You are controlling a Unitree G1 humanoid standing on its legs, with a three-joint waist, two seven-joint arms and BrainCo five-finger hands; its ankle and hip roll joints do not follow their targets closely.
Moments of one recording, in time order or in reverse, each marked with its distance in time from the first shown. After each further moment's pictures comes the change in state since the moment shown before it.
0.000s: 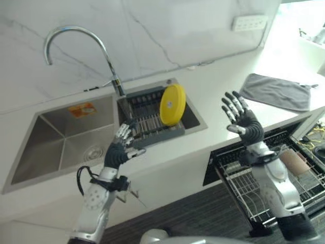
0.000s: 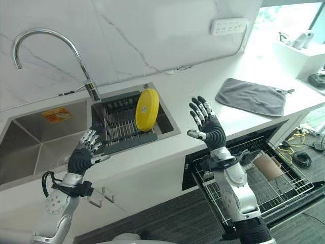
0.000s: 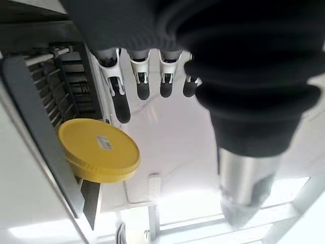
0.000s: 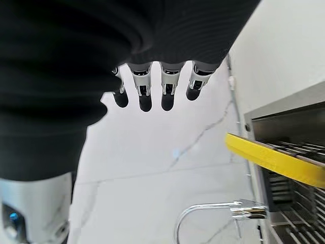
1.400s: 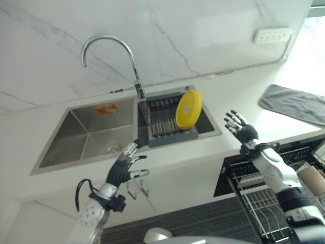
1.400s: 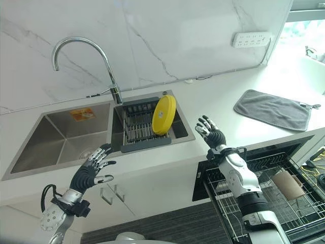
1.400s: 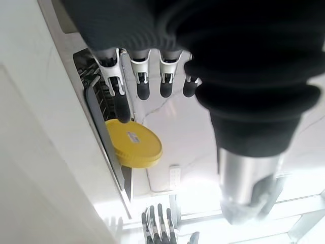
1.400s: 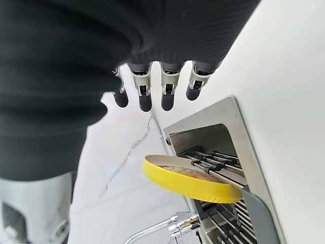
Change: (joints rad) left arm 0.131 0.123 -0.105 0.003 -0.043 -0.027 -0.080; right arm -0.212 -0.059 0.007 0.479 0.172 0.238 -0.011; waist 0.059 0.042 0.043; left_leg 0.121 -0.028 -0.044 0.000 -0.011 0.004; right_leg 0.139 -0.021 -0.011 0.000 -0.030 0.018
